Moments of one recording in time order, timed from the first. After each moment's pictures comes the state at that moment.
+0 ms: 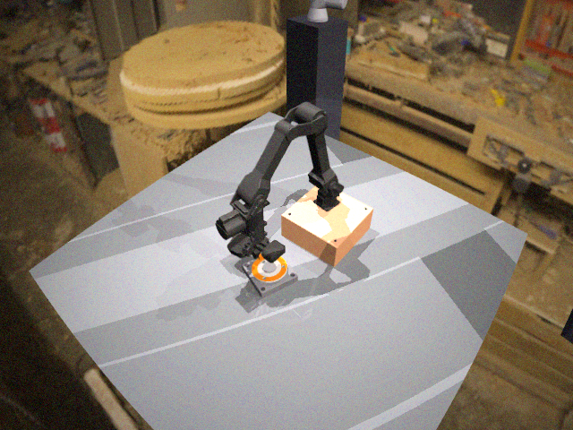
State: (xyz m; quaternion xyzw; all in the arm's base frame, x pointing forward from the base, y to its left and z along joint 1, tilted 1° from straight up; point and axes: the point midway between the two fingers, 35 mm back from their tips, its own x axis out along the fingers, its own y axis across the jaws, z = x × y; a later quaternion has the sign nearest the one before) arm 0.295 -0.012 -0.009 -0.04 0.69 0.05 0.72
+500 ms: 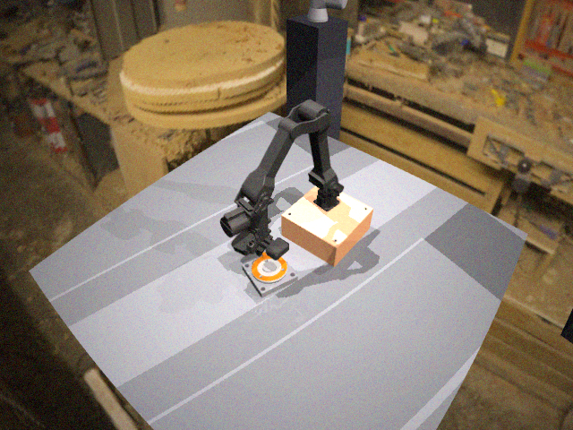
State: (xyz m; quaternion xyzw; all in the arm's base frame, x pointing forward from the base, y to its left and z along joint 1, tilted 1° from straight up) arm 0.281 -0.012 -0.009 -0.05 0.69 0.05 0.72
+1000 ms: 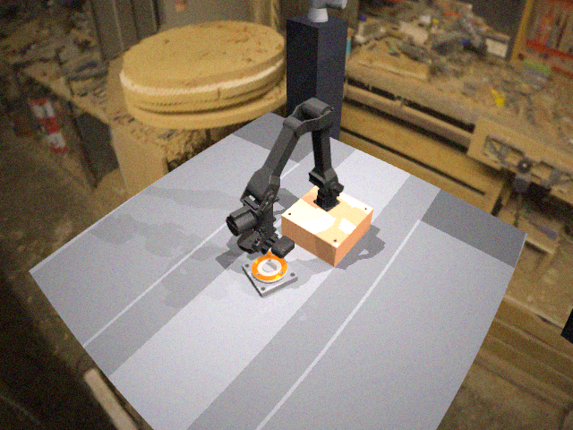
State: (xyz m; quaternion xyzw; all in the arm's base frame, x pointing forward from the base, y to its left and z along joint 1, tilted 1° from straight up) arm 0.265 -0.007 -0.010 -0.05 0.69 0.05 0.72
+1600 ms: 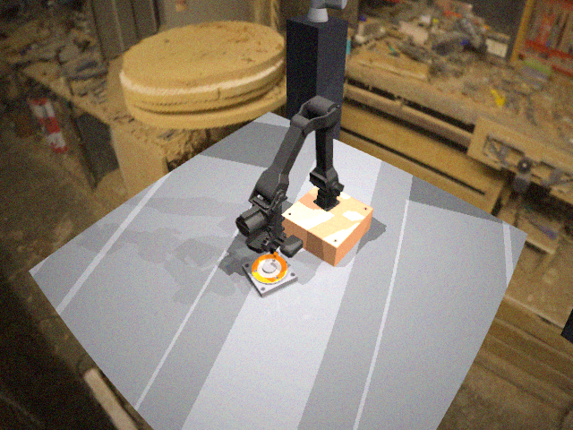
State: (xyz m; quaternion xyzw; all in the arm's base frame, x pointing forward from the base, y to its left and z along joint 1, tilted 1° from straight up) arm 0.247 0.009 -0.008 -0.05 0.69 0.05 0.72
